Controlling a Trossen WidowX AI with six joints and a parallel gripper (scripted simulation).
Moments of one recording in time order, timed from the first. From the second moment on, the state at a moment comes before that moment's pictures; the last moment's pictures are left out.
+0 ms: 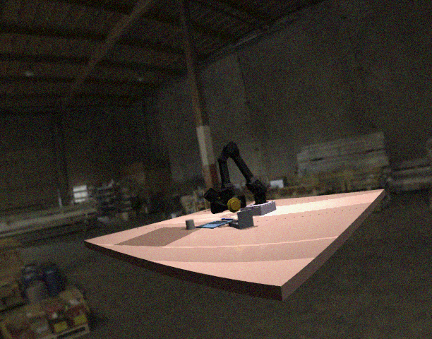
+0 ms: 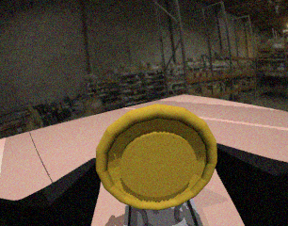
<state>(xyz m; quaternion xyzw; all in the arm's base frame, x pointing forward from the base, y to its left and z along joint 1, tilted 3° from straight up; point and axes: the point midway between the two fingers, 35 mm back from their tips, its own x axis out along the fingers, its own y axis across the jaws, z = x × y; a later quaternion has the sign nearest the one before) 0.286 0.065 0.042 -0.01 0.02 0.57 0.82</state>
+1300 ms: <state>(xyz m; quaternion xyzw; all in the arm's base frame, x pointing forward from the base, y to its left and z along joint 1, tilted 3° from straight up) 0.289 0.071 -0.002 -0.02 0.02 0.57 0.82</state>
